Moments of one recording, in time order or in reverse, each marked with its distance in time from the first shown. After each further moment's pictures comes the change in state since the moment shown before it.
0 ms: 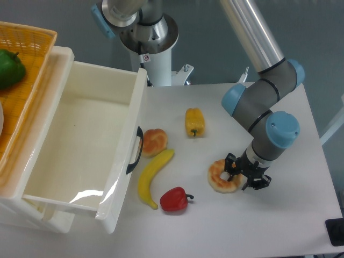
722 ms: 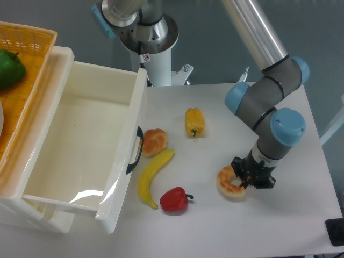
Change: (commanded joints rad) arm -0.001 0.005 0.116 -0.006 0.050 0.017
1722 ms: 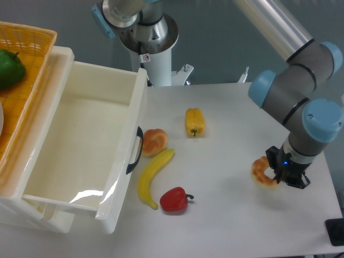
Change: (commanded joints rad) arm 0.020 -0.034 0.249 -0.248 0.120 0.420
